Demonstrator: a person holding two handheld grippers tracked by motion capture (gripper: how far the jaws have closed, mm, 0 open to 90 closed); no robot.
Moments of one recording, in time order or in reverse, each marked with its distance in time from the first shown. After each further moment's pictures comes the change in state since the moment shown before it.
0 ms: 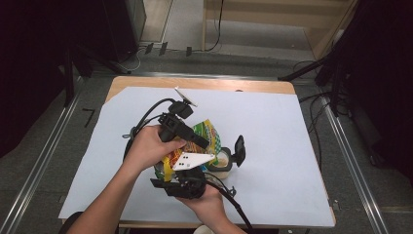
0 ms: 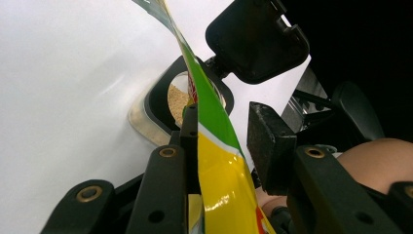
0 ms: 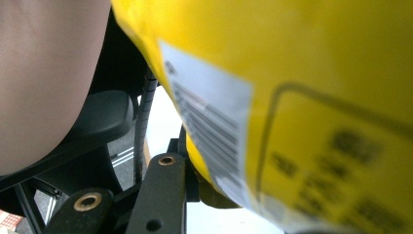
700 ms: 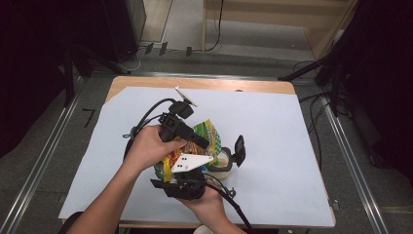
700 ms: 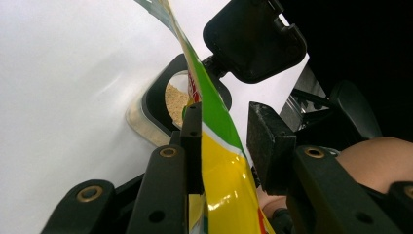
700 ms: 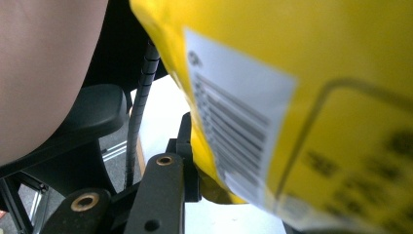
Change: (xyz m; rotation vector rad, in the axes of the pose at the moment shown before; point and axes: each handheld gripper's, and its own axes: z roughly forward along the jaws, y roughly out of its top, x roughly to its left) left arm -0.002 0.000 0.000 0.001 -0.006 -0.004; right arm 0.003 0.000 0.000 0.009 -0.029 -0.044
